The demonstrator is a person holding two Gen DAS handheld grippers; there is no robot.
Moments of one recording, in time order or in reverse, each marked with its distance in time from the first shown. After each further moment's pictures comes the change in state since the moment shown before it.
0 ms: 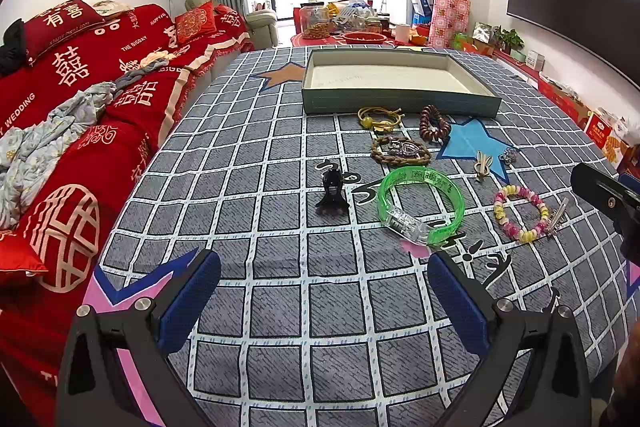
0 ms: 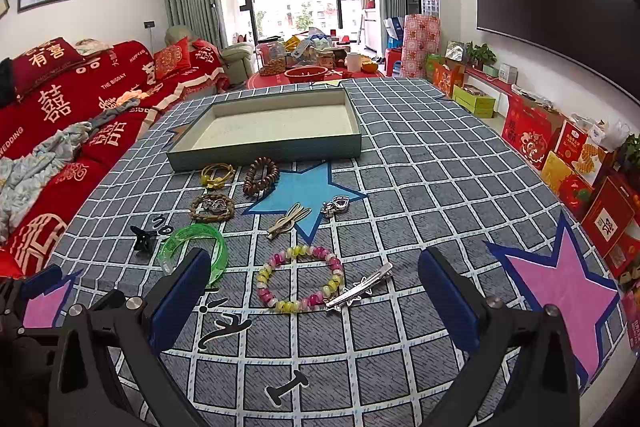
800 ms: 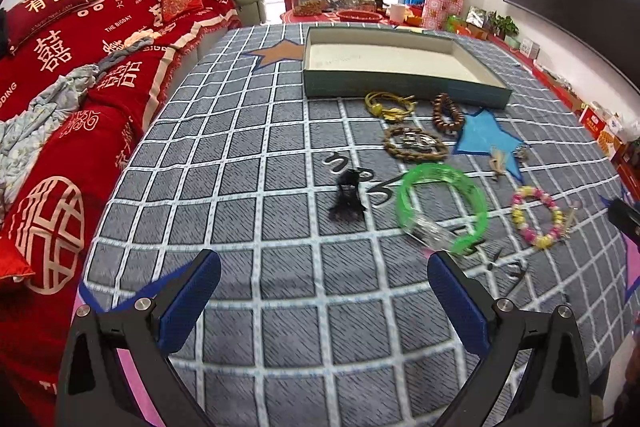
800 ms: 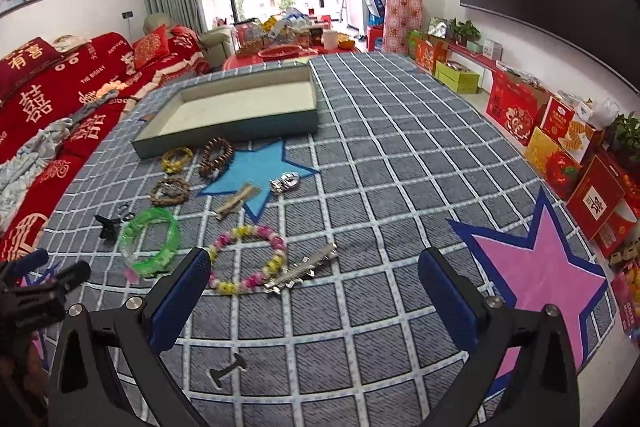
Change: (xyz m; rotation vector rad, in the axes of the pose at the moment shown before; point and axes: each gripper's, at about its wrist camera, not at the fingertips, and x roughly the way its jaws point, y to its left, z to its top) left arm 0.034 0.020 0.016 -0.002 0.099 -0.052; right arm 0.007 -0.039 -0.007 0.052 0.107 -0.055
